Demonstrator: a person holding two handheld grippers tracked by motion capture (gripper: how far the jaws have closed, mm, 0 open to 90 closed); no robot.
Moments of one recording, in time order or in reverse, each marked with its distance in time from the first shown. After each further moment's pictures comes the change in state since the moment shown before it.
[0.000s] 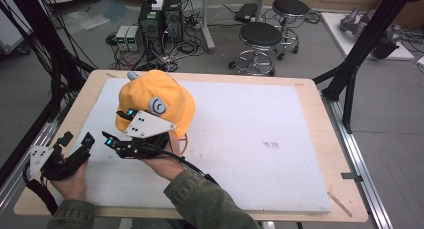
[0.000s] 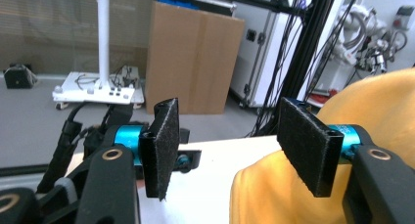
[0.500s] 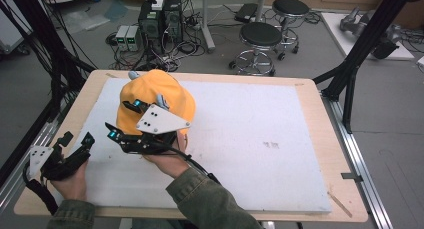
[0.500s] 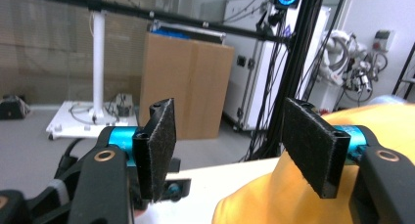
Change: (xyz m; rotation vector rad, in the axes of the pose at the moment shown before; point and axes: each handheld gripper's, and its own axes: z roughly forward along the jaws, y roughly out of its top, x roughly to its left) left arm 0.000 0.000 0.000 -0.001 -0.001 -0.004; right arm -0.009 0.014 -0.020 -0.121 -0.038 0.030
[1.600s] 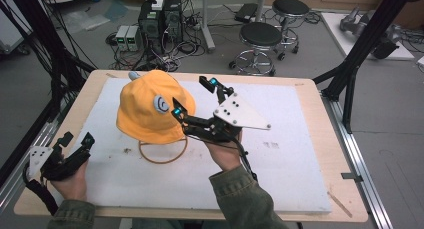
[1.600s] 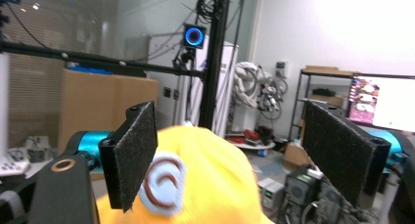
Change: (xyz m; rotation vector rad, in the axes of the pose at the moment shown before) left arm -0.001 0.000 -0.001 -0.001 -0.001 -0.006; right arm -0.057 0.026 -0.110 -0.123 -0.306 -0.009
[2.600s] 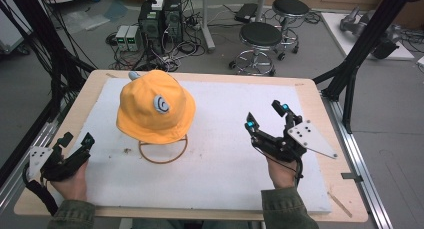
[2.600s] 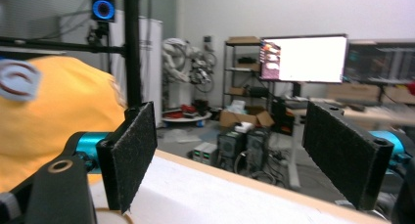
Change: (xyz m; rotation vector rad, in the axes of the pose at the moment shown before) left arm -0.001 0.000 -0.001 -0.003 0.003 -0.002; right arm -0.075 -0.045 -0.117 0.081 -0.304 0.056
